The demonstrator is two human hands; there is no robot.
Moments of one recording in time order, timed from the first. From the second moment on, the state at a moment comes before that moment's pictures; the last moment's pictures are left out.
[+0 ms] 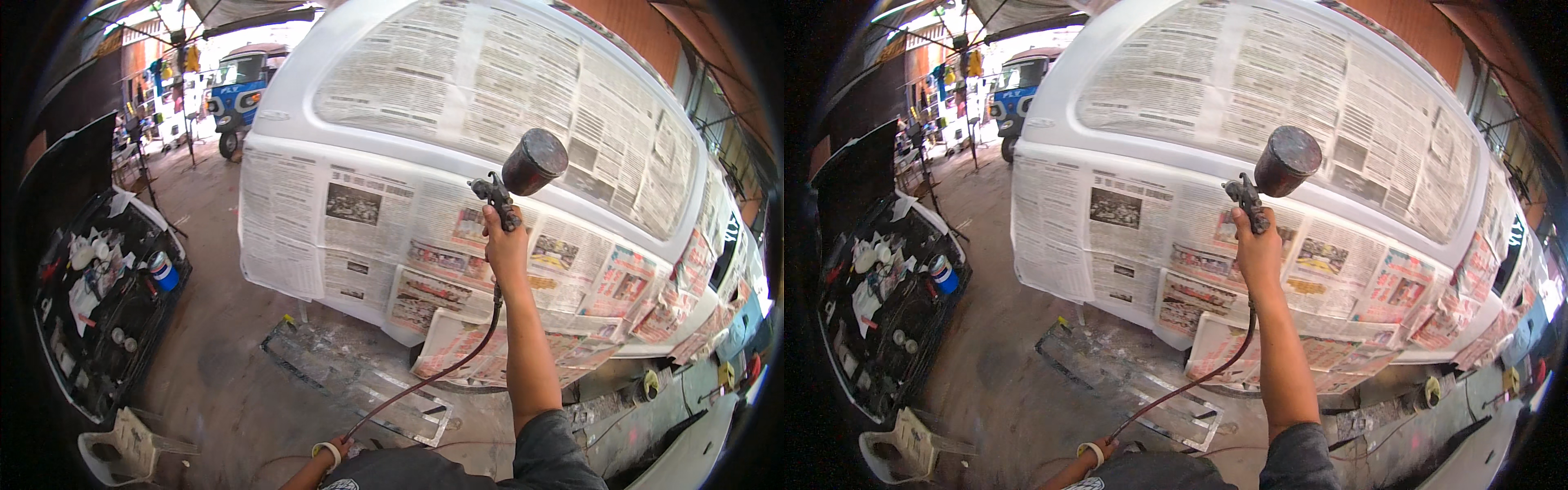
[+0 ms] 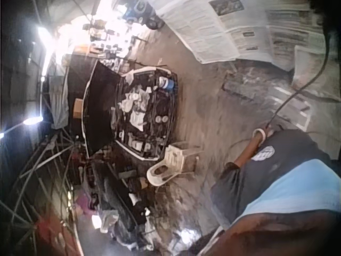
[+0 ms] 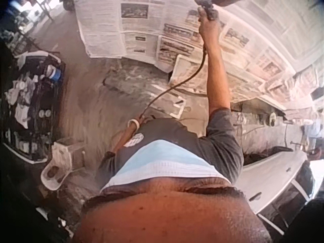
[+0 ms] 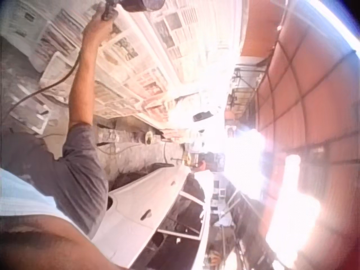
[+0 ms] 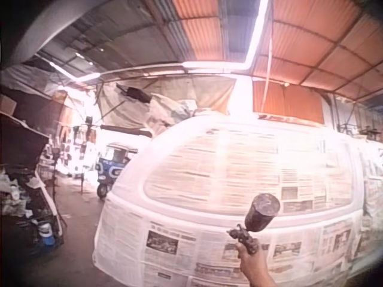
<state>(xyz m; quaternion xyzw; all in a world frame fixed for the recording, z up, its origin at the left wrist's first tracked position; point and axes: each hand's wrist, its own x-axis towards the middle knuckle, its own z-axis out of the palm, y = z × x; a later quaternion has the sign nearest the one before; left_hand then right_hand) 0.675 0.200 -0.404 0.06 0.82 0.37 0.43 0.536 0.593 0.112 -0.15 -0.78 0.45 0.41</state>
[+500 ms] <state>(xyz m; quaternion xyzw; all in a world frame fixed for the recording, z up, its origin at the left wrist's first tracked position) 0.688 0.159 -0.420 -0.04 0.83 0.35 0.43 0.432 0.475 0.118 0.00 -0.80 0.49 0.34</state>
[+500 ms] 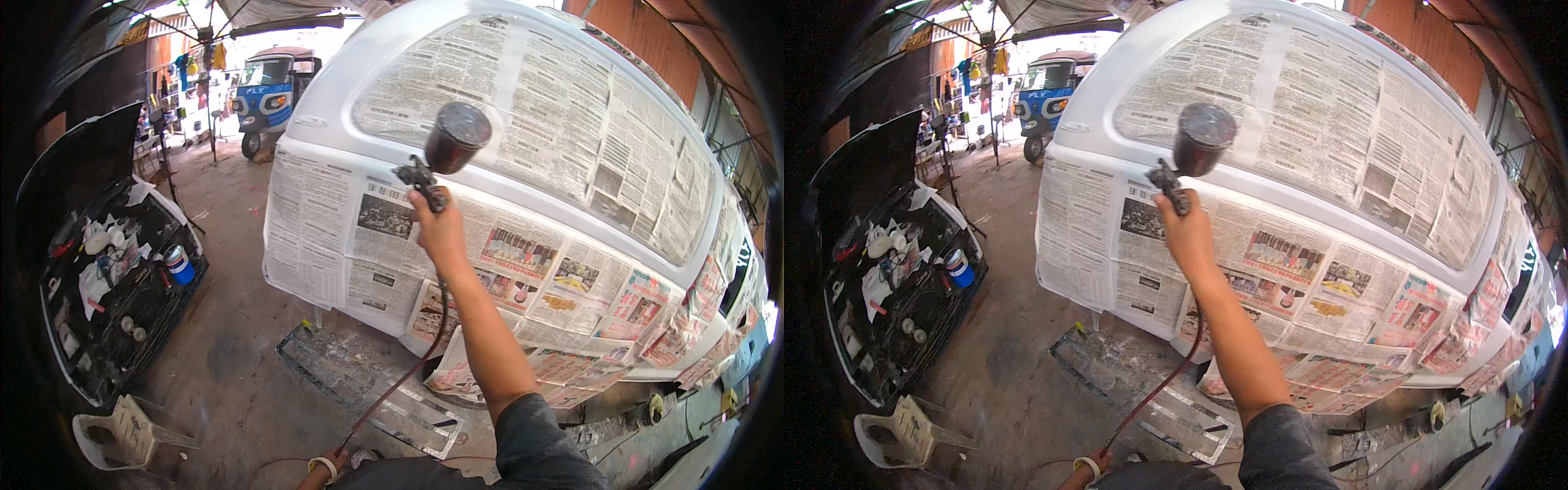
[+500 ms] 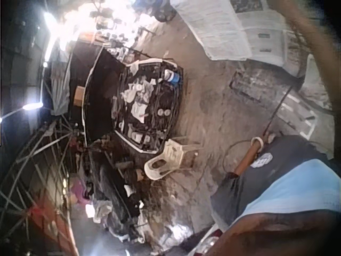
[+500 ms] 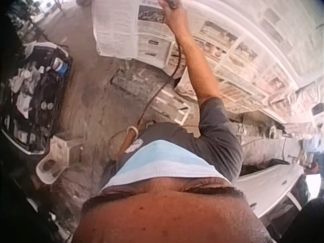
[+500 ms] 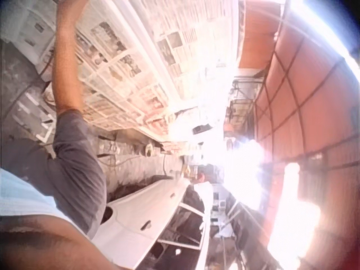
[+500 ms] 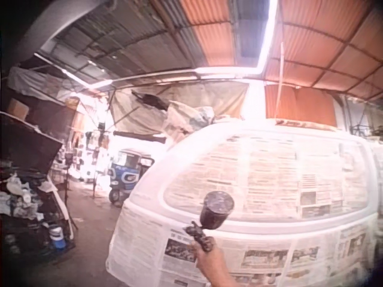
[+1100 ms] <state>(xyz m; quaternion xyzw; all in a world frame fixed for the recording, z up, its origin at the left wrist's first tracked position) 0.686 0.268 -0.379 0.06 0.81 0.30 0.50 0.583 0.654 0.118 -0.17 -0.82 0.37 0.41</state>
